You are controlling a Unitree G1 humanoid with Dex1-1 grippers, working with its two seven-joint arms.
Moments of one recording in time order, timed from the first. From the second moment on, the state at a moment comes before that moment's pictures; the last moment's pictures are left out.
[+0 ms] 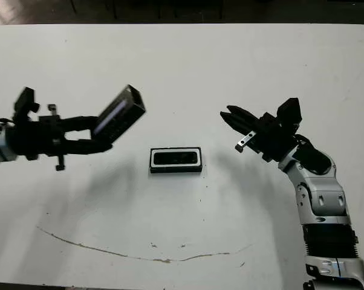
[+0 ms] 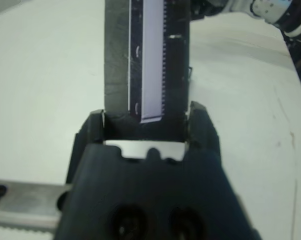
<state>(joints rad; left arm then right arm) -0.41 0.71 -0.05 0.04 -0.40 0.36 -1.20 -0.33 -0.47 -0.08 0.08 0.40 0.18 0.74</state>
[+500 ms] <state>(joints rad) -0.56 0.69 -0.24 0.24 -0.26 0.33 -1.27 -0.30 -0.46 -0.15 -0.08 0.52 0.36 0.64</state>
